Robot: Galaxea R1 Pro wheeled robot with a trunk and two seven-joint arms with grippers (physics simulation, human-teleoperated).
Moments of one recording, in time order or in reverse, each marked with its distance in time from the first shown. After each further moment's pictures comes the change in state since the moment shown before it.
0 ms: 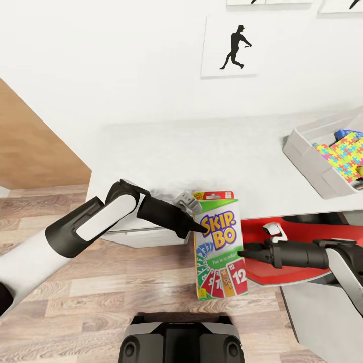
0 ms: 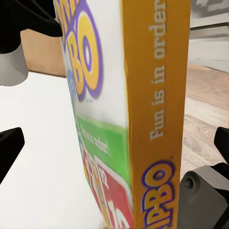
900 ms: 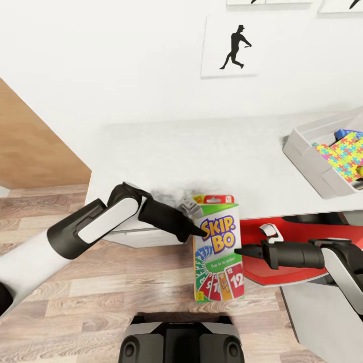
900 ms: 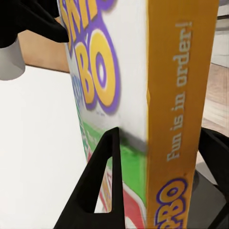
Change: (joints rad) left arm -0.001 0.000 -0.030 0.000 -0.021 -0.001 0.000; right arm -0.012 0.003 0.031 0.002 0.012 -0.002 -0.007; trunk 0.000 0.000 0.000
